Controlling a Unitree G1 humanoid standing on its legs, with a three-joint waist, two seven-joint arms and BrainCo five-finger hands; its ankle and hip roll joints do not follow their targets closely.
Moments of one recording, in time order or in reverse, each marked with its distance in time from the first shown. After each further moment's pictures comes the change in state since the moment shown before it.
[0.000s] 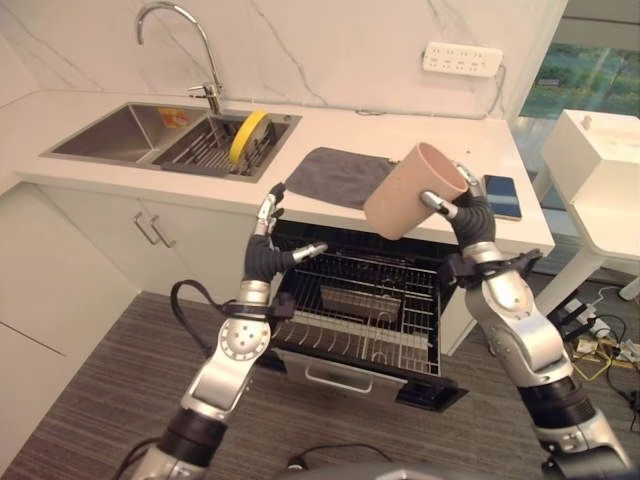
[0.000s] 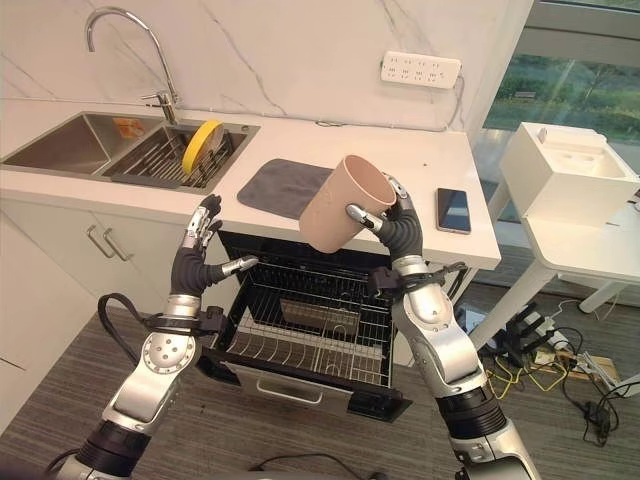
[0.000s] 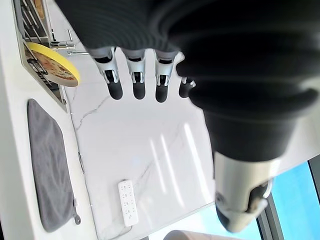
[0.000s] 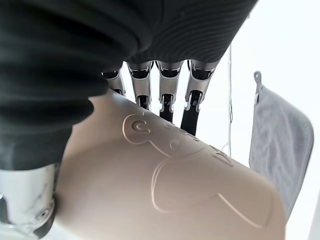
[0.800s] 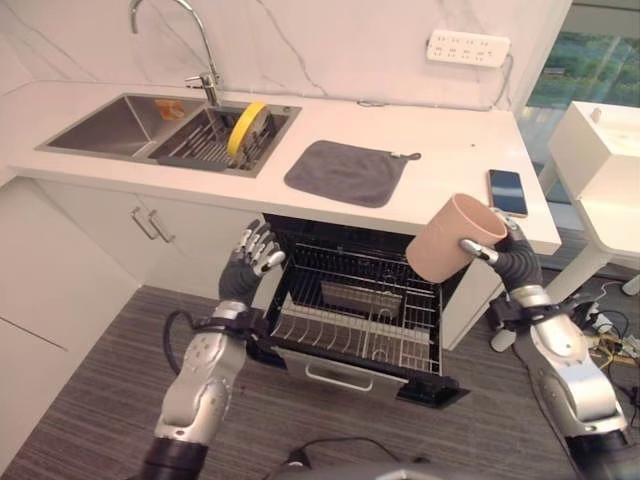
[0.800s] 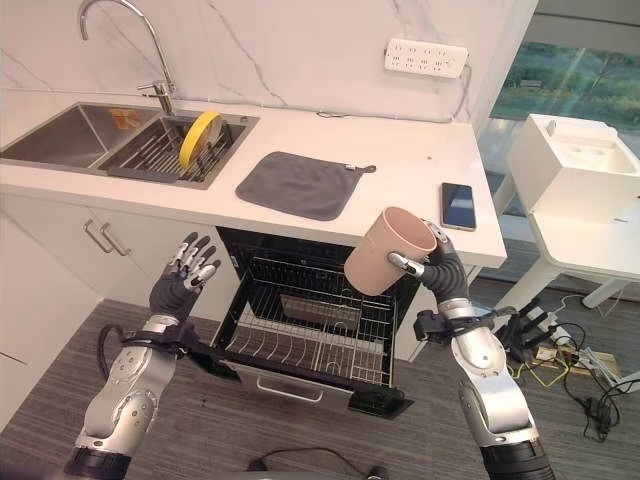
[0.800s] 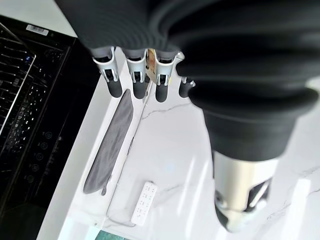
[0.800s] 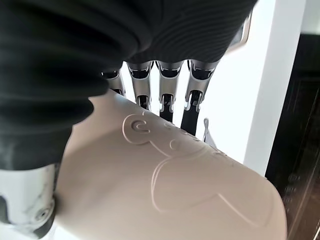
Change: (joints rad) left arm 0.134 -0.014 0.213 -0.034 -0.540 0.200 -0.235; right arm 0.251 -0.108 -0.155 -0.027 -0.040 -0.027 0.163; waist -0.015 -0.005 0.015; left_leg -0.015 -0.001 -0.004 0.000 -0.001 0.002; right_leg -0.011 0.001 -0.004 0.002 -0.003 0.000
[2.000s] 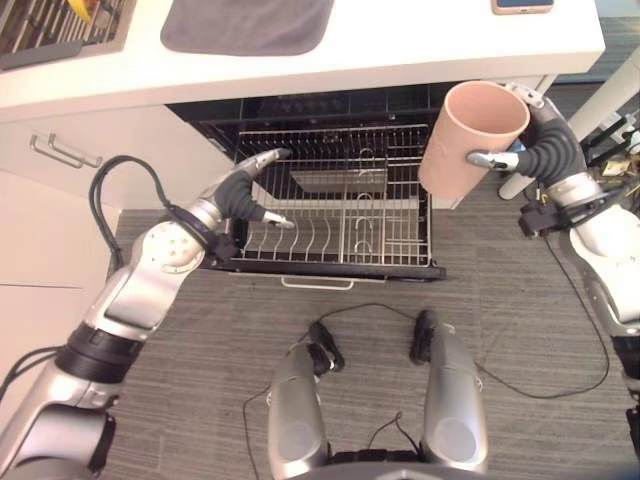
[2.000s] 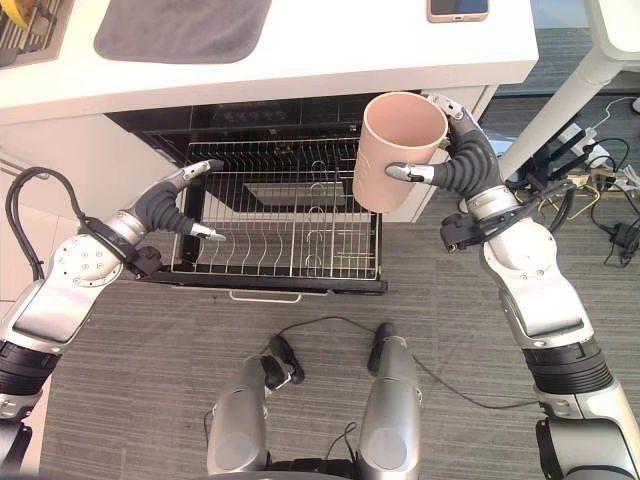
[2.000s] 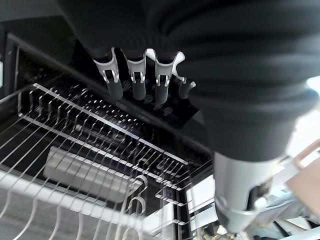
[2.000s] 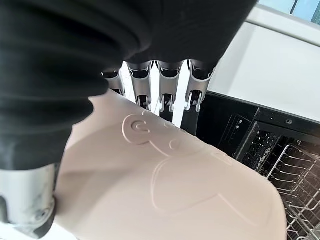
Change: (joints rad) left arm -0.508 0.508 -0.238 0.073 0.700 0.190 -0.315; right arm -0.518 -0.304 0.088 0.071 -0.077 0.030 0.076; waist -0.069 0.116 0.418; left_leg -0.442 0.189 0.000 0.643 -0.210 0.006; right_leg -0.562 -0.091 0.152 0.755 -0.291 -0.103
